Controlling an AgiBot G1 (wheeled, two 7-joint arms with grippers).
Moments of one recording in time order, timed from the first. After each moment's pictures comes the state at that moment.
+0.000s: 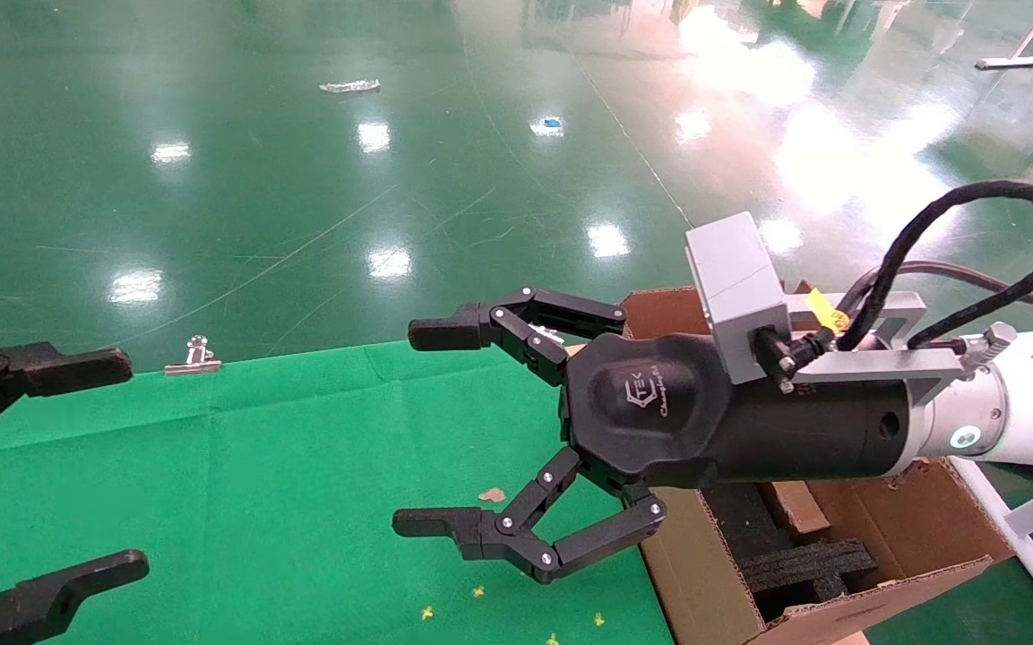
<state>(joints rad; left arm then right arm) -1.08 0.60 0.30 -1.28 0.72 1.49 -0.18 1.07 -0.61 -0.27 1.29 -0.73 -1.50 0.19</state>
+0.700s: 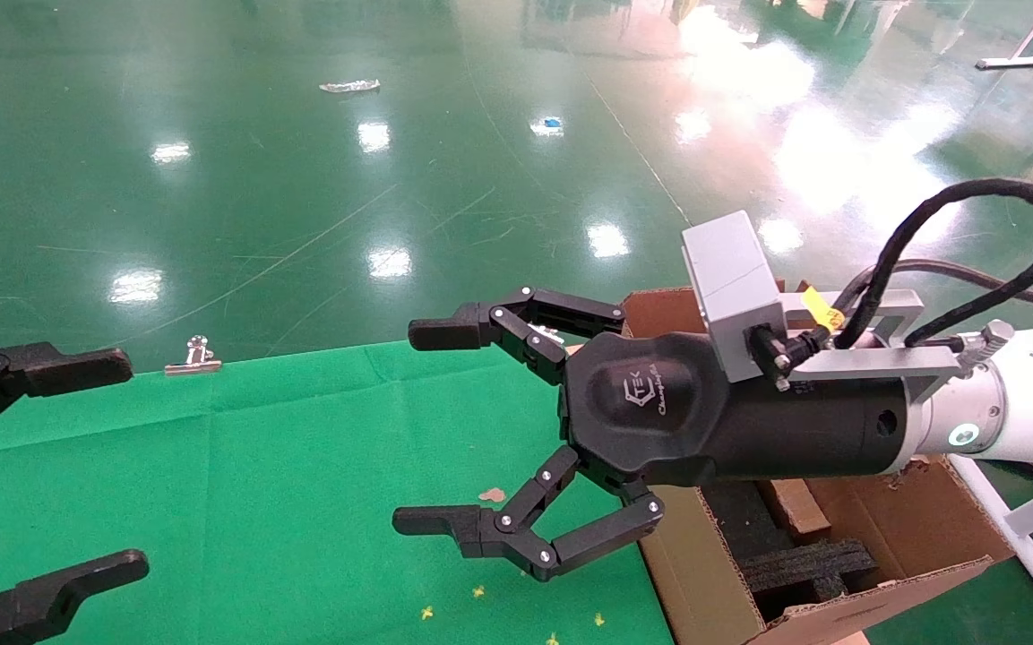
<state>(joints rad) -1.08 0.60 0.30 -1.28 0.72 1.49 -0.18 1.08 -0.61 -0.28 1.28 -0.73 -1.49 0.19</state>
